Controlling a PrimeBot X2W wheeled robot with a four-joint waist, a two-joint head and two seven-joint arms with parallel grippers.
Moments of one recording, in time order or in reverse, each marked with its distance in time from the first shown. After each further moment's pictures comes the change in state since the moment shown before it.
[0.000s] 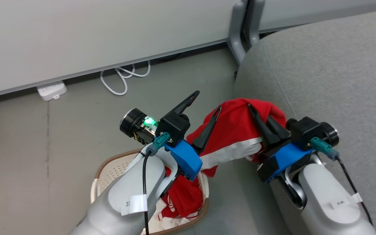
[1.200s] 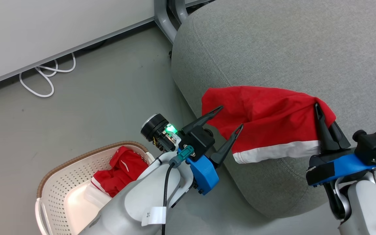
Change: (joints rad) left arm -0.017 -0.019 -0.134 0.006 0.021 -0.024 0.000; right arm 0.188 -0.021 -0.348 -0.184 -0.049 0.000 0.000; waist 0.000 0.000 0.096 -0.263
